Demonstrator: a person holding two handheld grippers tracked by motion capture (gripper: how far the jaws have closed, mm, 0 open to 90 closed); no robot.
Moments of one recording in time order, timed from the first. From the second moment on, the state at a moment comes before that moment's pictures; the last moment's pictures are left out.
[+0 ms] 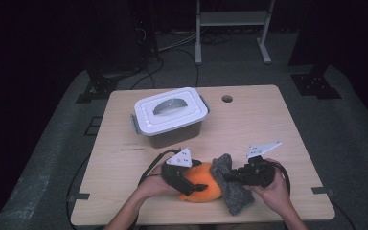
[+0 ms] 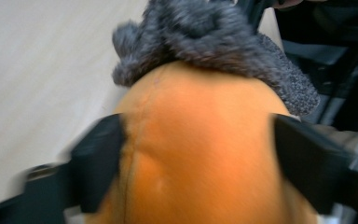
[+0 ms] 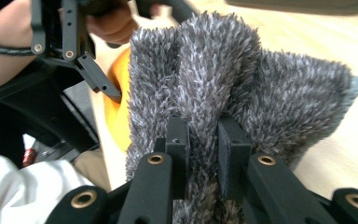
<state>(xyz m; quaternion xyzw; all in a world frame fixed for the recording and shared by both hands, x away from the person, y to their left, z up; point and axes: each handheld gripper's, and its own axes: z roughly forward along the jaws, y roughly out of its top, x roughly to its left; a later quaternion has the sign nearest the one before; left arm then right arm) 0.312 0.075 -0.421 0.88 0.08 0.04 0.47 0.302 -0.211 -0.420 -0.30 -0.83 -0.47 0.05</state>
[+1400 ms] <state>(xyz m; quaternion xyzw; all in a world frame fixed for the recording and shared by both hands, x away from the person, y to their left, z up) 0.317 0.087 -0.427 0.88 0.10 0.03 0.47 0.303 -0.213 -0.426 -0.31 -0.84 -0.45 0.06</state>
